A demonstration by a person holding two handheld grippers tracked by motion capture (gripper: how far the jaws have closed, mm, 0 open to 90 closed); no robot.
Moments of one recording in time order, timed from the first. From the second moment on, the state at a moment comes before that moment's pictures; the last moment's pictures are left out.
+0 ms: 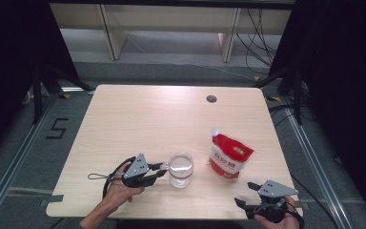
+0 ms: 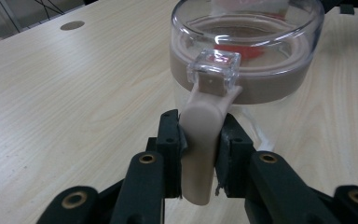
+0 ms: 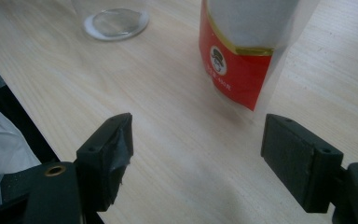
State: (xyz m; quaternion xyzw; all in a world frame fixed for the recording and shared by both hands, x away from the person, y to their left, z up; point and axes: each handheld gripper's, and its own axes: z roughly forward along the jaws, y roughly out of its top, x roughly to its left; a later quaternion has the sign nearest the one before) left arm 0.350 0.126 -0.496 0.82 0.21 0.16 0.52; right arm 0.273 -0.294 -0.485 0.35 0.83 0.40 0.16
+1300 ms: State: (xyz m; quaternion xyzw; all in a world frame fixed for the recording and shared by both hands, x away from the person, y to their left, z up) left arm 0.315 0.106 -0.496 0.82 0.23 0.13 0.51; right arm 0.273 -0.286 -0.484 0.33 0.83 0.43 0.16
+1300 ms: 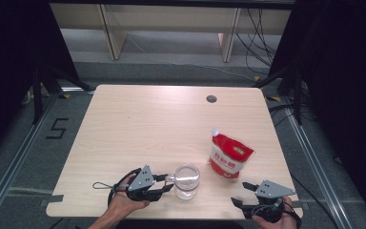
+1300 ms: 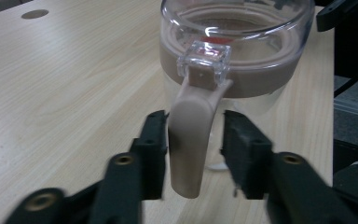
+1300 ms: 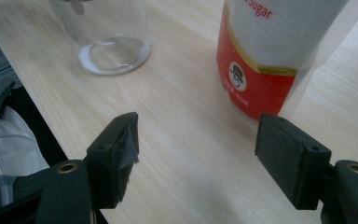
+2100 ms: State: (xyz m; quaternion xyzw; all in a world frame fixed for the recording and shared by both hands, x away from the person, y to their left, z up) left arm 0.301 0.113 -0.476 0.80 0.29 0.12 0.51; right arm 0.272 -0.286 -0.483 0.32 0.83 0.44 0.16
